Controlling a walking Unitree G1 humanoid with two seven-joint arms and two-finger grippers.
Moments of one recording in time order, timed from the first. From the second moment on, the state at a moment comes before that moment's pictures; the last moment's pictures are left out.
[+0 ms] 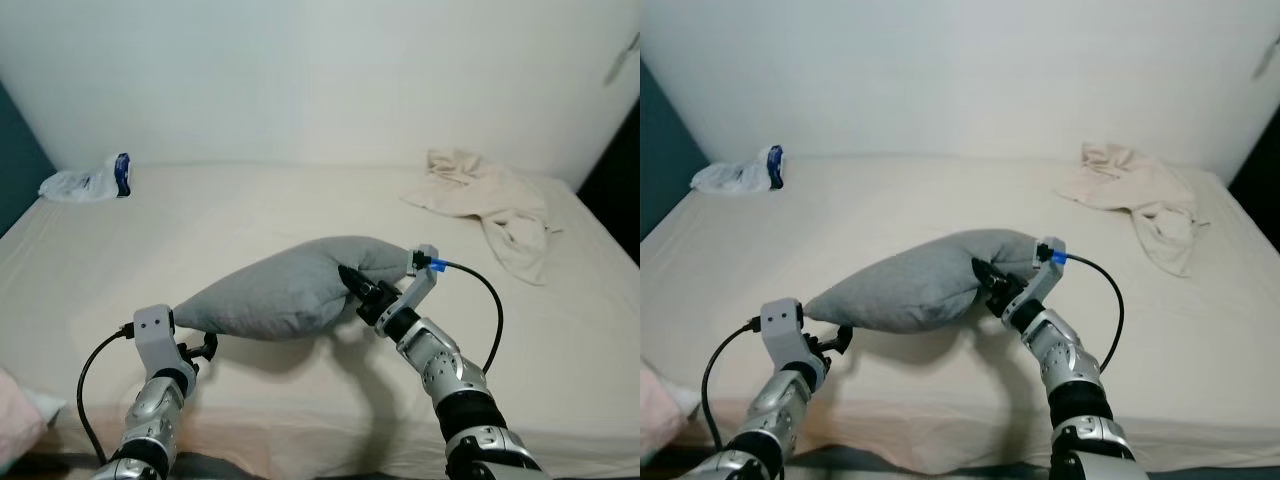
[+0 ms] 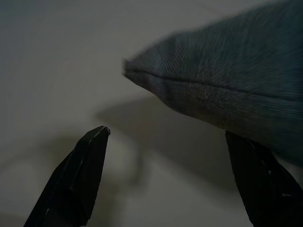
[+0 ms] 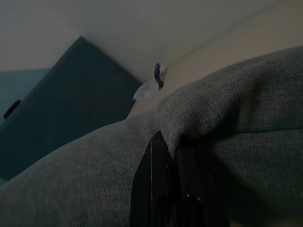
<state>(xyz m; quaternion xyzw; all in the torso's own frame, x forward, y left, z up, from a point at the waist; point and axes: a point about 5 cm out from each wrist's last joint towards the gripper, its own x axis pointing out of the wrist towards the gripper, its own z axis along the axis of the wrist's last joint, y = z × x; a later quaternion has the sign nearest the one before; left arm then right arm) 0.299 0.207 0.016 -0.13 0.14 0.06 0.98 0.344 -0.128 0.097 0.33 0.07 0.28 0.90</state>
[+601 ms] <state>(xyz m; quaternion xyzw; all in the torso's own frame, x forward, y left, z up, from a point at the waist) 0.287 0.201 -0.001 -0.14 0.19 0.07 0.97 0.338 -0.125 0.082 0.29 0.10 0.26 0.92</state>
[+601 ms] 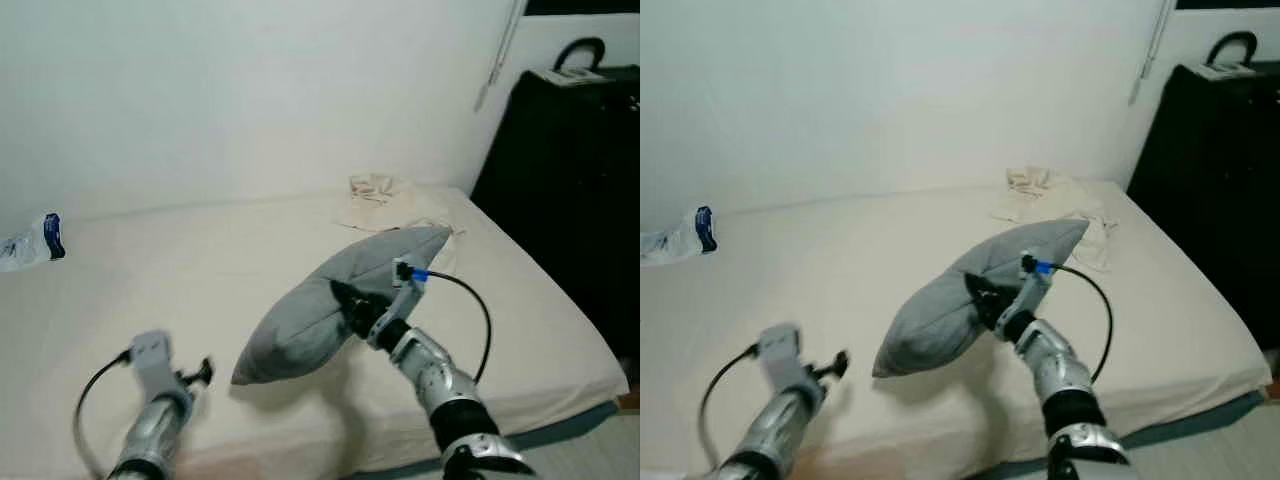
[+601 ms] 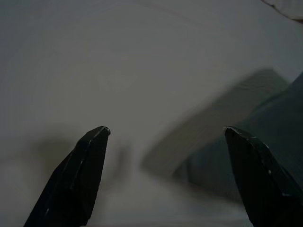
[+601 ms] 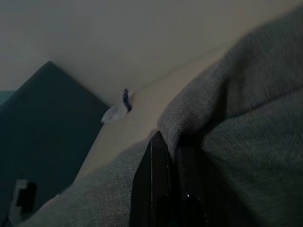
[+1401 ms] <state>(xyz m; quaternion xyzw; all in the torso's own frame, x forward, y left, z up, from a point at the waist) 0.278 0.179 -0.012 -0.09 0.22 0.02 0.97 0.332 -0.119 0.073 0.22 0.10 0.28 0.93</state>
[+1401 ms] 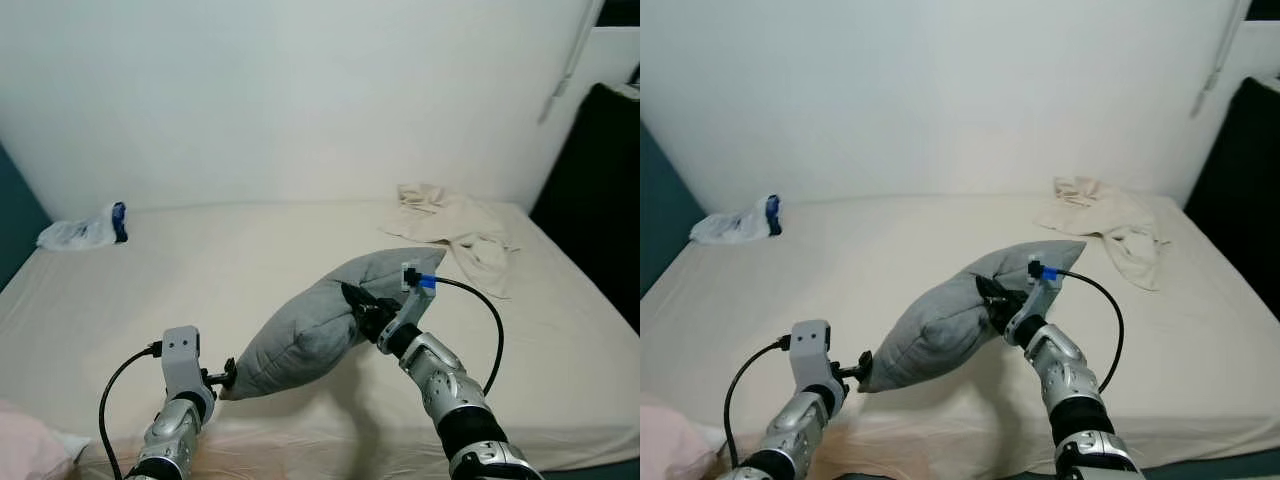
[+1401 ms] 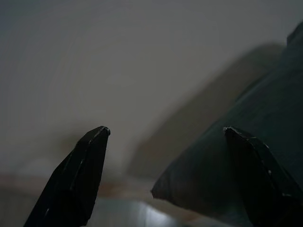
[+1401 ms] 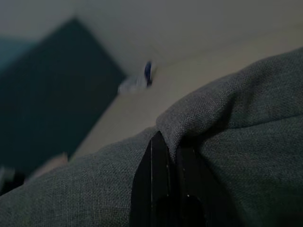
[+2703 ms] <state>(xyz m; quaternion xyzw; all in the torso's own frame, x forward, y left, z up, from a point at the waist) 0.231 0.168 -0.054 -0.04 0.33 0.01 0.94 0.275 -0.100 -0.005 0.17 0.24 0.29 0.91</state>
